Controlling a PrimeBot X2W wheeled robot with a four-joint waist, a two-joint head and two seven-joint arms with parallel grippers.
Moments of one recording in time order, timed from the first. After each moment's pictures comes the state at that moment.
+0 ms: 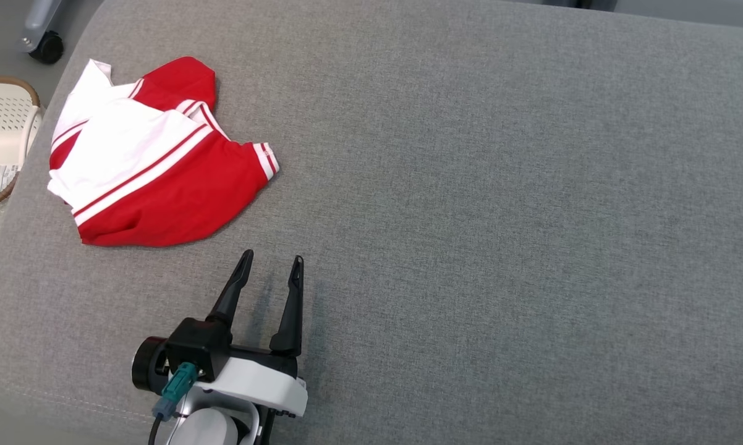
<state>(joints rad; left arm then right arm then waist) -0.15 0.05 -0.29 0.19 -0.27 0.04 -0.26 -0.90 -0.91 1.02 1.24 1.08 0.13 0.11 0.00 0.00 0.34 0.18</state>
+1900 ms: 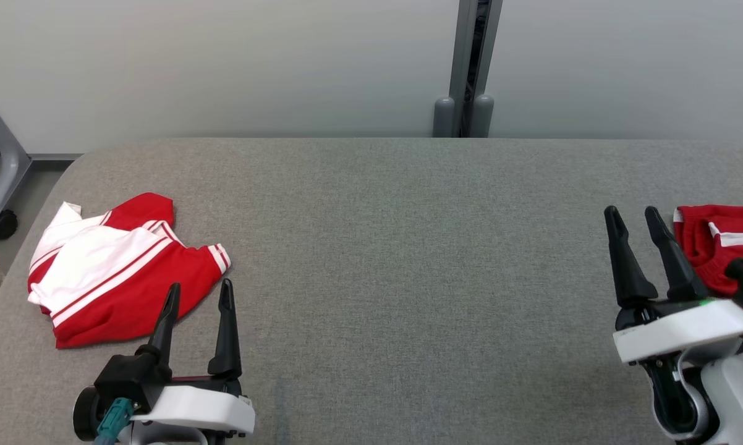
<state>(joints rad) -0.04 0.05 -0.12 0.14 -0.28 0.05 -0.26 -0.31 -0.30 0.29 0.27 0.74 0.13 -0.26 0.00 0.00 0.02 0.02</state>
